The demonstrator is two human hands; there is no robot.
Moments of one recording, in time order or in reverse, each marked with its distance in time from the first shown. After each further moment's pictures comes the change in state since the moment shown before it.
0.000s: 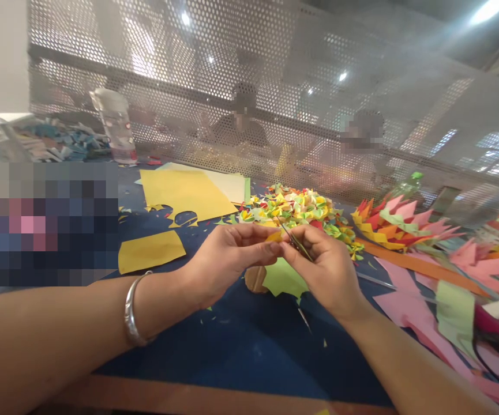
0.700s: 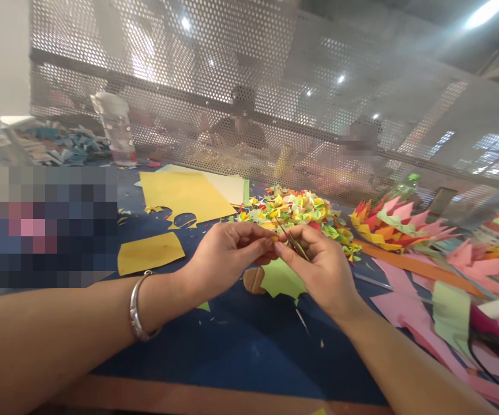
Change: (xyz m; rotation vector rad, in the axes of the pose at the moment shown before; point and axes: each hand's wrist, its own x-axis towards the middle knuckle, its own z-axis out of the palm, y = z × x) left_hand 0.005 -0.001 -0.003 0.295 0.051 0.117; right_hand 0.001 0.002 0.000 0.052 0.002 0.006
